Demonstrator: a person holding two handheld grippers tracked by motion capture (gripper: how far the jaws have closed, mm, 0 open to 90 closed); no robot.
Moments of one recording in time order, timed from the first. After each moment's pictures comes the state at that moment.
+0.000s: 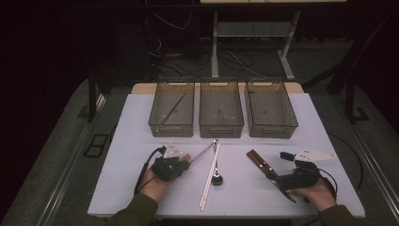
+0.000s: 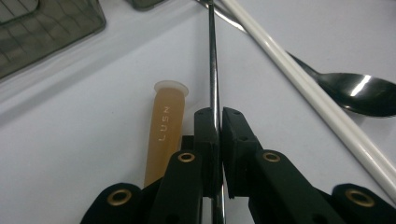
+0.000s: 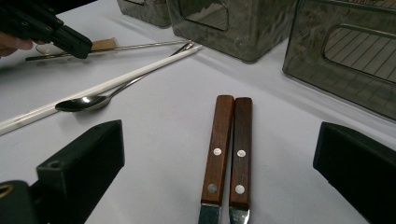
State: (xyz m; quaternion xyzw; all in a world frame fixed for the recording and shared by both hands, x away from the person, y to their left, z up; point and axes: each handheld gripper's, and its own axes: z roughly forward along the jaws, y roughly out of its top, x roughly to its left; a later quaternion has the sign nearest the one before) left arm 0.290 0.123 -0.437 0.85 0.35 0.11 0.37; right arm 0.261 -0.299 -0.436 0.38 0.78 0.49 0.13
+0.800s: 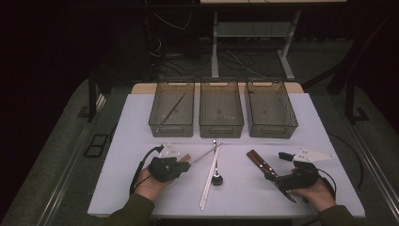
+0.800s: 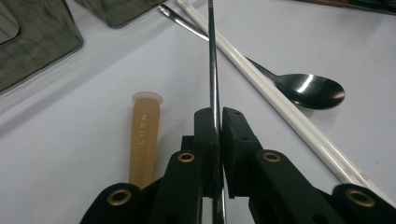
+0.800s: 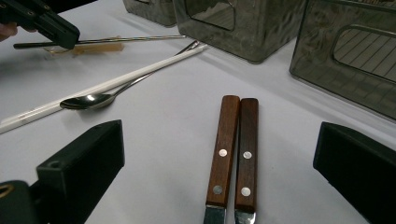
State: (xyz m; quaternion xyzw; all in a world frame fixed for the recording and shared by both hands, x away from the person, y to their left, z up) left arm 0.284 0.129 -0.421 0.87 0.31 0.08 0.39; right arm 0.261 -0.297 -0.437 0.37 0.78 0.49 0.13
